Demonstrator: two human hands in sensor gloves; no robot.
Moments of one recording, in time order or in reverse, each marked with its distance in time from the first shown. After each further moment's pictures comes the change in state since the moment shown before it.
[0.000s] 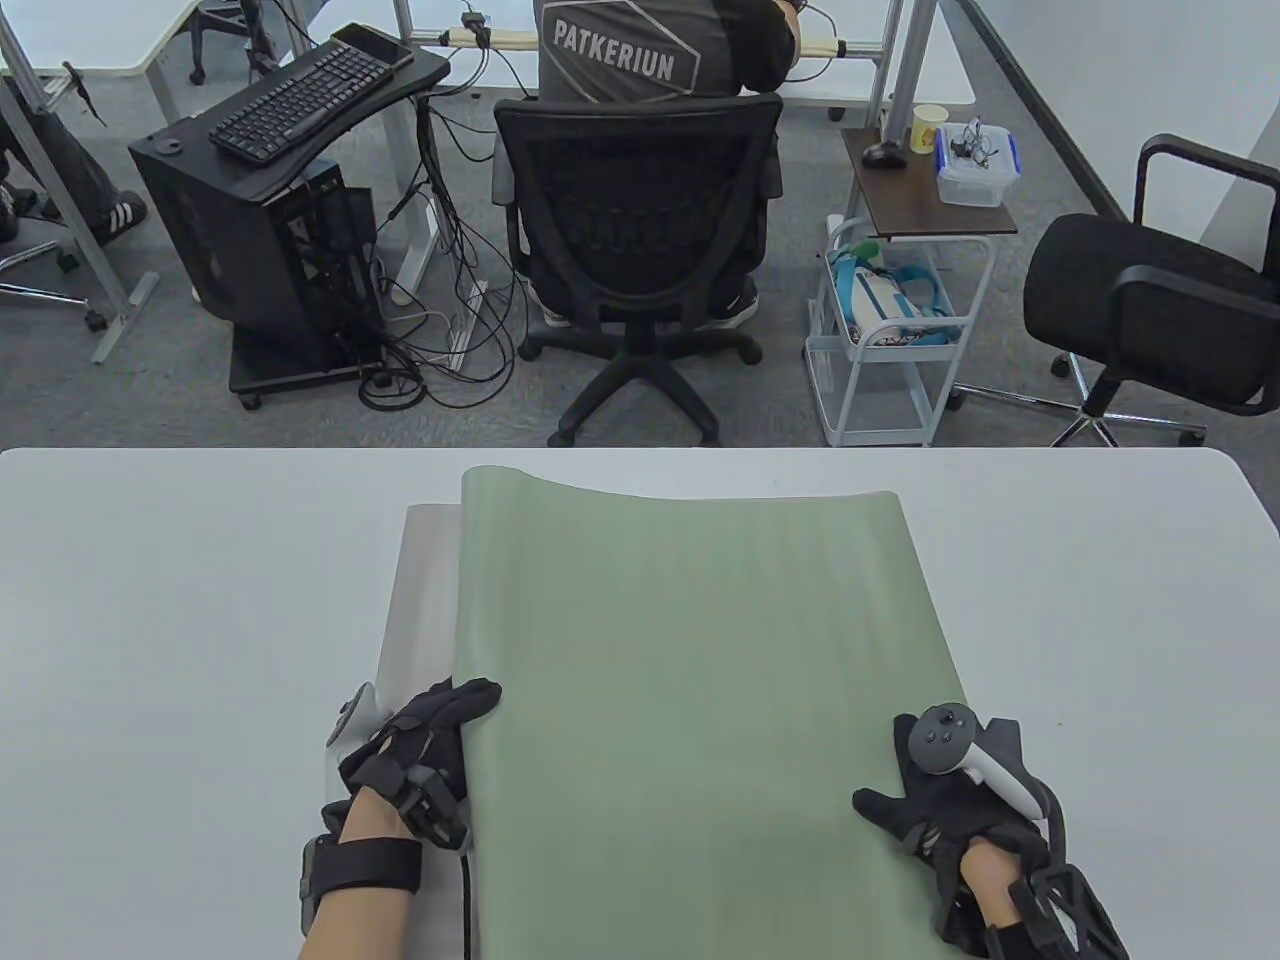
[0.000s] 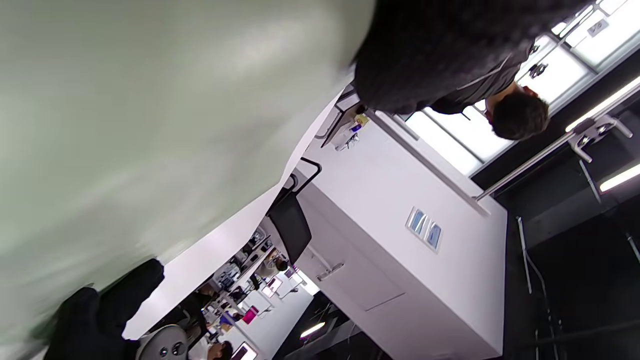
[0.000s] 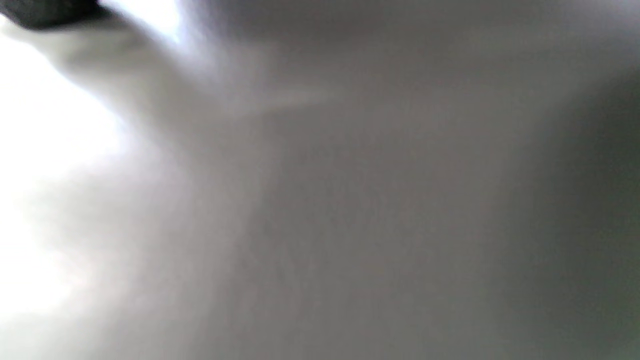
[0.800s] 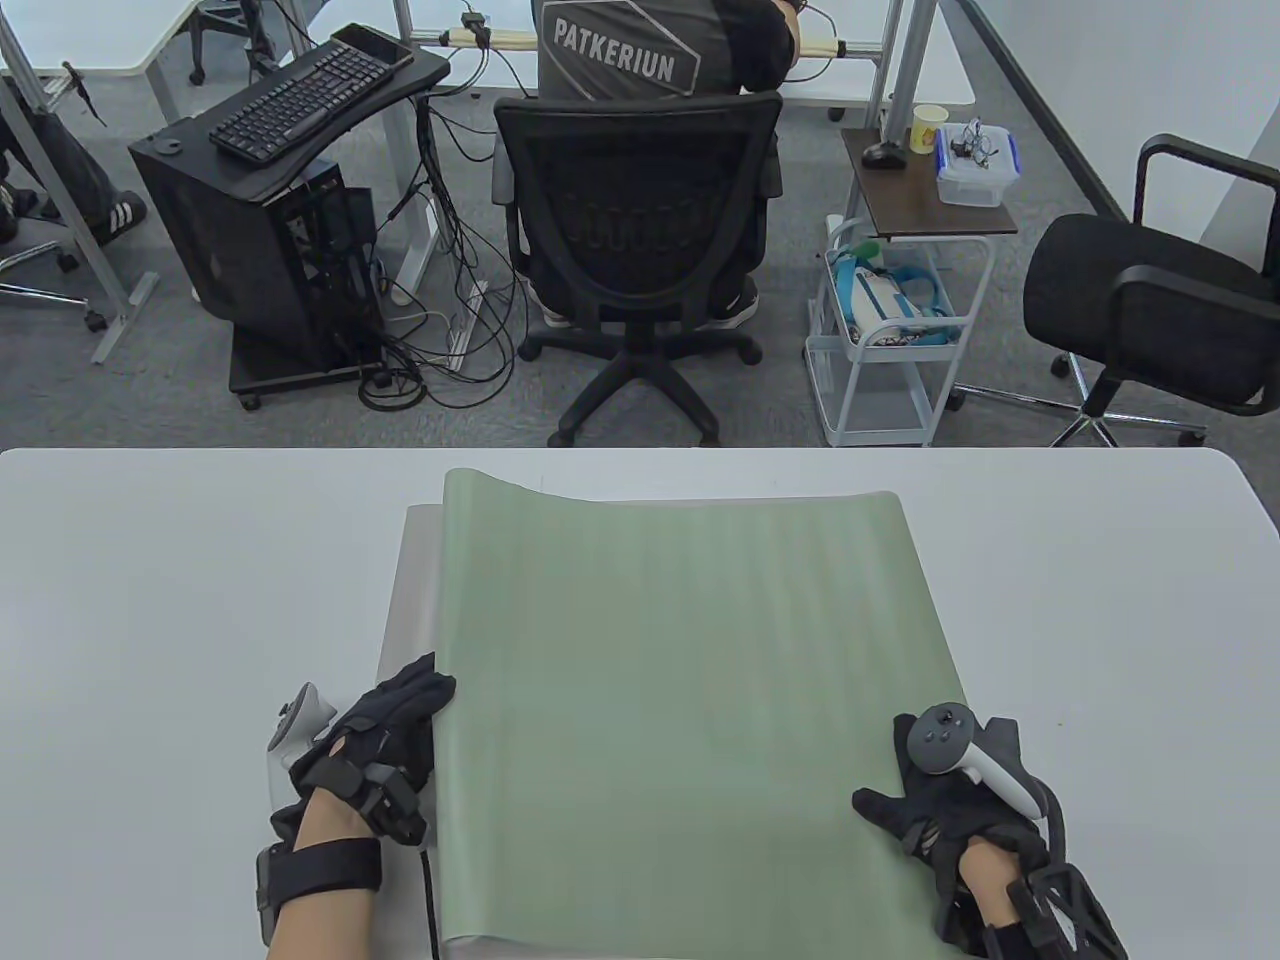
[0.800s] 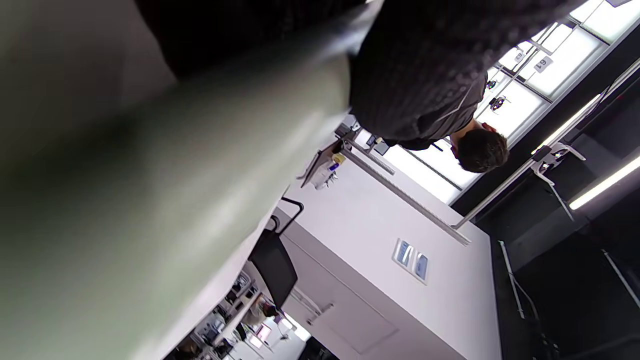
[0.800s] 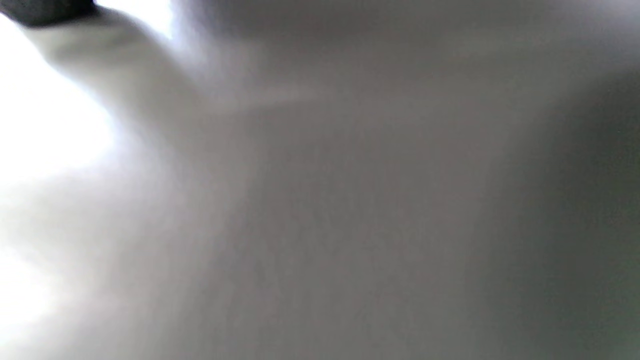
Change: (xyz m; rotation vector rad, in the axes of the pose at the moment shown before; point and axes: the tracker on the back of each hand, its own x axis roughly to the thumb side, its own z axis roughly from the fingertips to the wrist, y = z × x) left_hand 0.024 0.026 0.031 0.117 -0.077 -0.001; right_hand 0.000 0.000 0.001 -0.005 0.008 0.006
